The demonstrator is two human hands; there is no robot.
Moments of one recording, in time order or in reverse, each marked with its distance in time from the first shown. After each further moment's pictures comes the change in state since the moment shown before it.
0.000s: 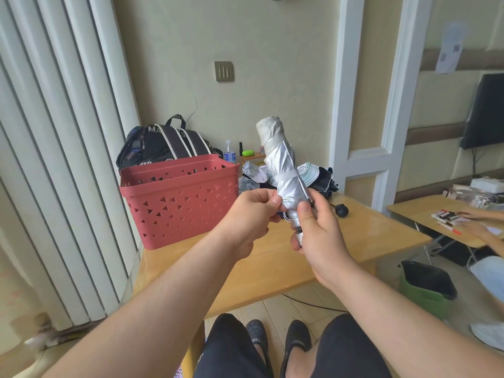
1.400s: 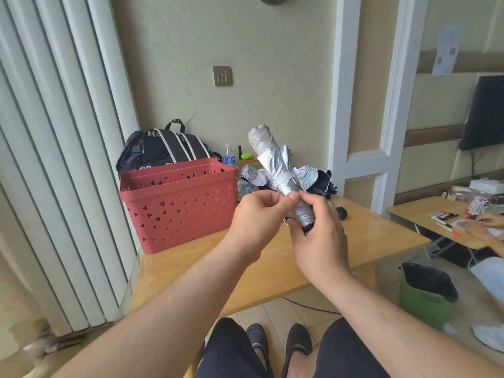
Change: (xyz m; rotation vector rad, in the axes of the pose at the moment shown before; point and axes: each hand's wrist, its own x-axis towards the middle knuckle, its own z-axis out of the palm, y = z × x) left_hand 0.013 -0.014 0.013 0.048 0.126 0.180; right_hand -0.008 0.004 -0.005 -0.621 0.224 -0.358
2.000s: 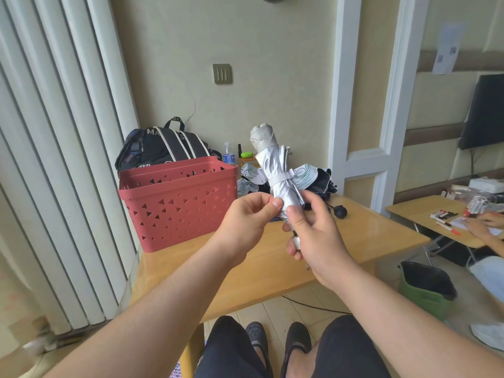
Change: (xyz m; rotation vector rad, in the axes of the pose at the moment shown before) left_hand 0.001 -0.020 -0.020 -0.154 -0.142 0.099; right_hand 0.009 -0.002 0.000 0.647 -0.314 0.369
